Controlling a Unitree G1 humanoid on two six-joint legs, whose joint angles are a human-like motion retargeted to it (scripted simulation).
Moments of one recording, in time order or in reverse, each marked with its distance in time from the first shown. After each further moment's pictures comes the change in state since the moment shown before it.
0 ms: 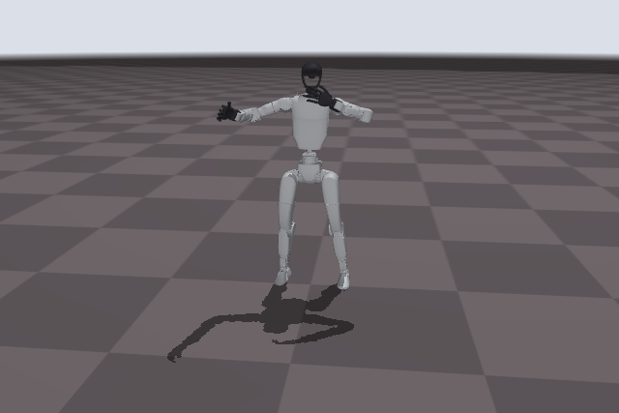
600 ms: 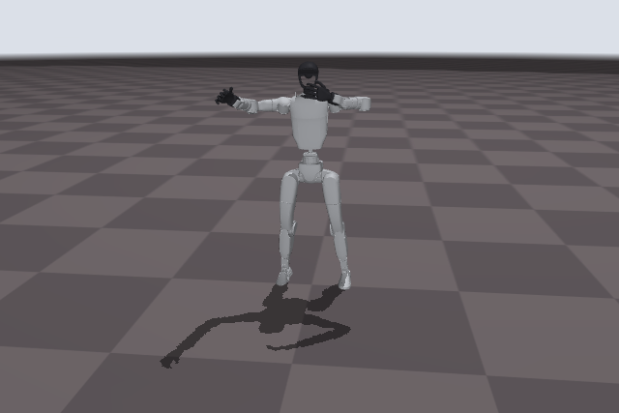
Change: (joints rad) left arm -0.347 0.146 -0.283 0.125 -0.171 -0.064 0.058; right arm -0.576 -0.213 0.532 0.082 -0.035 0.077 -0.002; waist -0.016 0.060 -0.022; left_leg -0.017 0.012 0.017 -0.008 0.011 -0.018; right_leg -0.024 0.012 0.008 -0.010 0.017 0.000
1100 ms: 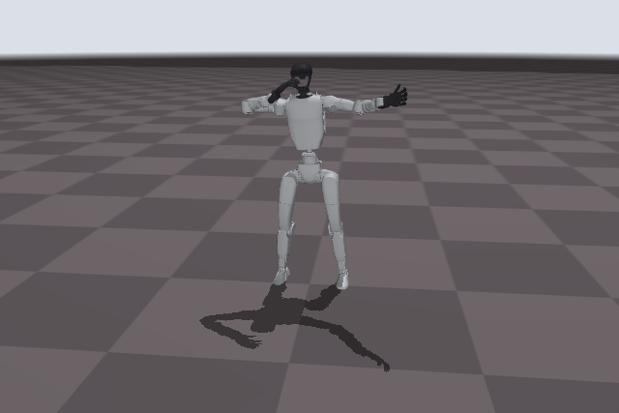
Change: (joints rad) left arm 0.448 -0.064 0.743 1.496 0.190 0.170 0.478; right arm -0.253 0.019 0.180 -1.278 -0.170 -0.222 -0.251; waist -0.124 0.053 0.039; left_leg 0.009 -0.038 -0.012 0.025 -0.004 0.034; right_leg 0.019 -0.042 -0.003 0.019 -0.035 -0.003
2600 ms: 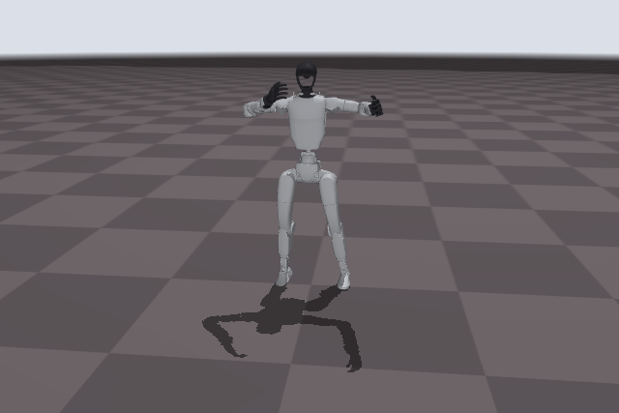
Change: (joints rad) left arm 0.136 0.132 -0.229 -0.558 0.172 0.009 -0.208; right arm 0.461 0.040 -0.315 0.218 0.688 0.029 0.249; waist 0.131 -0.044 0.014; left_leg 0.002 0.071 0.035 0.037 -0.042 -0.042; right_leg -0.012 0.083 0.052 -0.004 0.031 0.003
